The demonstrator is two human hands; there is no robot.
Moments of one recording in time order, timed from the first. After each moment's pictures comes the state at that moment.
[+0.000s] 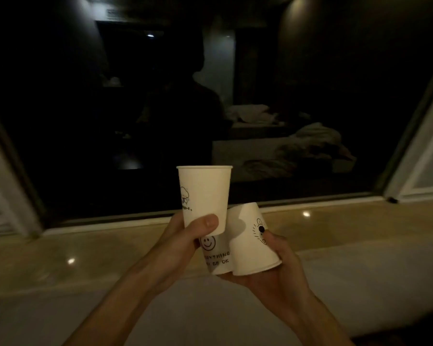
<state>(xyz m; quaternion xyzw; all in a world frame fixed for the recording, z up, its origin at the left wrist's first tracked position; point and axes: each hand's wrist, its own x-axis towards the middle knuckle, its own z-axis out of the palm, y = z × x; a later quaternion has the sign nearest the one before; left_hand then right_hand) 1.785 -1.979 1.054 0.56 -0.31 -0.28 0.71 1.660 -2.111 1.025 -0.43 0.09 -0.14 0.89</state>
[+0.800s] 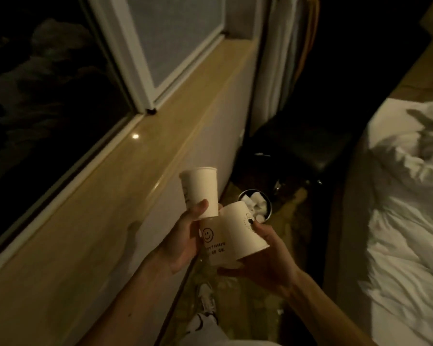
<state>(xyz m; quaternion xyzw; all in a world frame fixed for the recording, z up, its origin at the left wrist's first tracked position) 1.587 -2.434 0.874 0.45 -0.31 -0.77 0.34 1.395 -2.381 0.851 -0.16 0.41 -0.40 0.81</state>
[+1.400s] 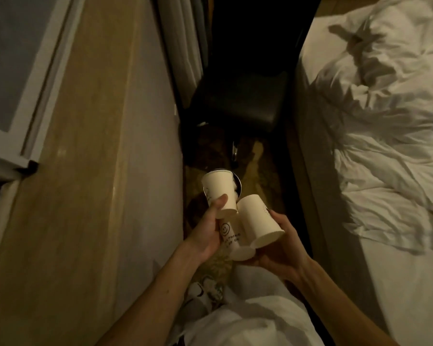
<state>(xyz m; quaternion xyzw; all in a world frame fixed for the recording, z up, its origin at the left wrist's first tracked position) 1.484 -2.601 0.754 0.44 -0.26 -0.85 0.08 1.351 -2.476 0.772 0.12 0.41 -0.53 0.73</state>
